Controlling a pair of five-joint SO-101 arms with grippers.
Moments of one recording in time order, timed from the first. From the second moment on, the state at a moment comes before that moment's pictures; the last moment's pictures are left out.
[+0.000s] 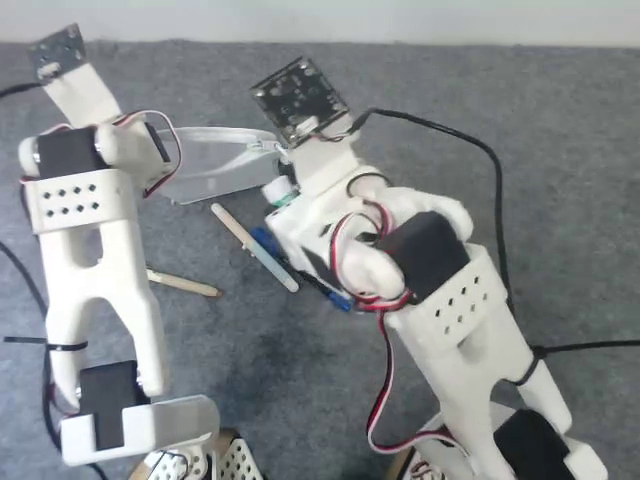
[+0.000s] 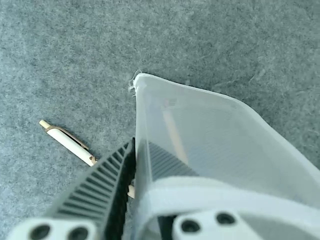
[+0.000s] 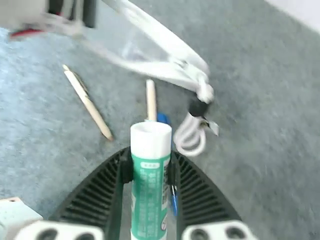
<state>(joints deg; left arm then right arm) -16.7 -4.4 -5.8 88.0 22.5 -43.9 -20.2 -11.9 84.4 -0.9</state>
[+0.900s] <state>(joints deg) -16.7 -4.4 -5.9 88.0 22.5 -47.7 -18.2 -5.3 43.0 -0.9</state>
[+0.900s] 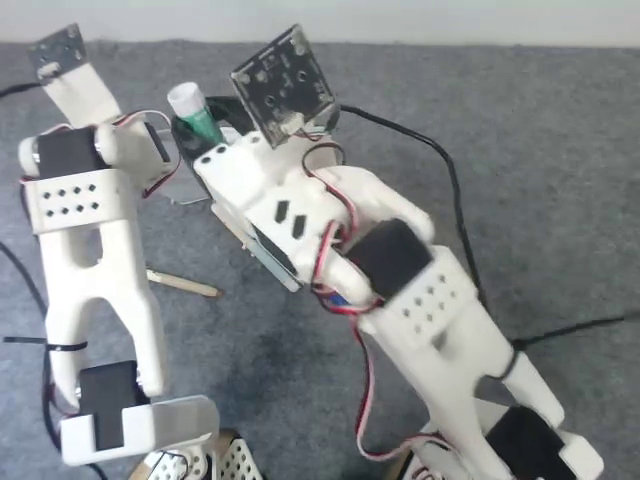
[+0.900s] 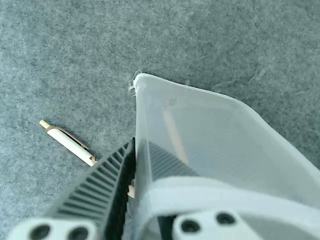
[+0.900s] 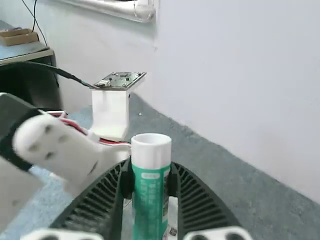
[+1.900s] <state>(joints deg) -16.7 -4.4 -5.9 88.0 22.5 -46.0 -16.8 24.5 -1.4 7.6</state>
